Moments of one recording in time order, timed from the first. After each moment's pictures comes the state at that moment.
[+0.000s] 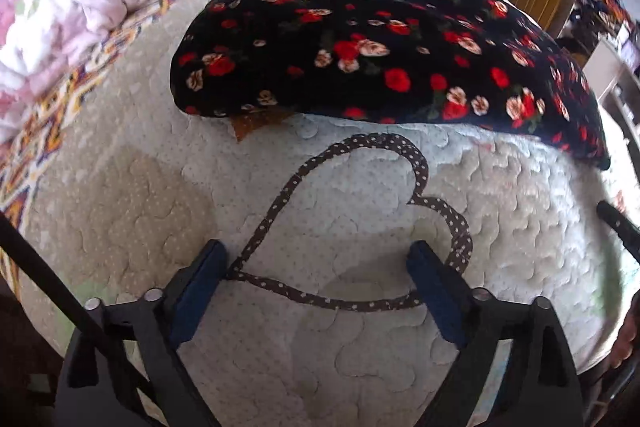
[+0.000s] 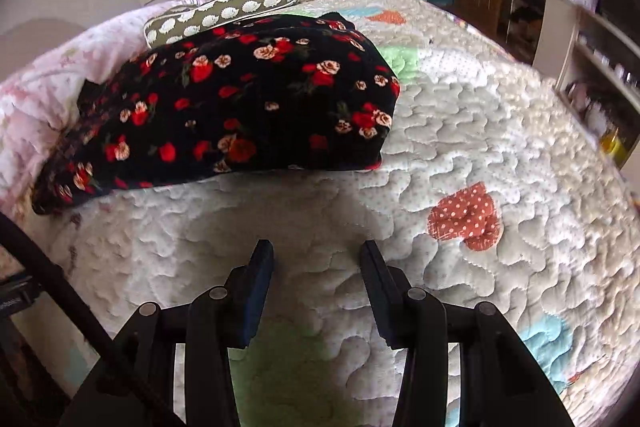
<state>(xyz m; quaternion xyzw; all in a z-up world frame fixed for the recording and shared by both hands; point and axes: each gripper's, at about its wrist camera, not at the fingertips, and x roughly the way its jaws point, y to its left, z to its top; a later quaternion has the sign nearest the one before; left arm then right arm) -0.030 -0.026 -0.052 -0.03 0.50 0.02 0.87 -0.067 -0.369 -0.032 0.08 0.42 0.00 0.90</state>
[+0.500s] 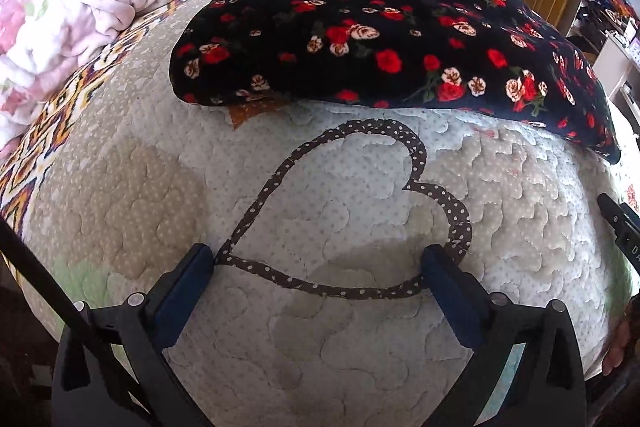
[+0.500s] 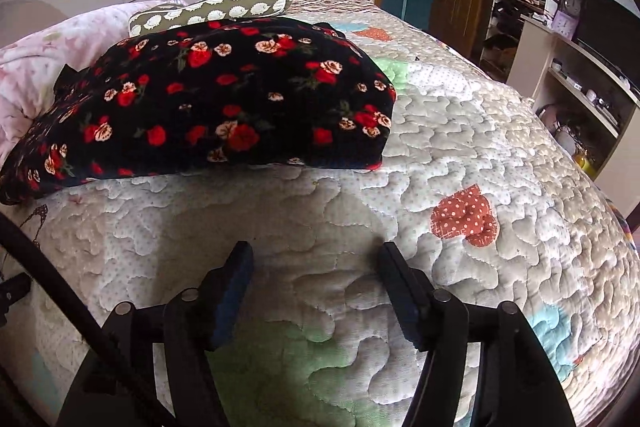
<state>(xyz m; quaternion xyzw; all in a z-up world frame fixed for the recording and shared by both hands) -0.036 -0.035 -0.060 -0.03 0.49 0.05 0.87 -0.067 -0.350 -0.043 0.05 0.40 -0.06 0.91</state>
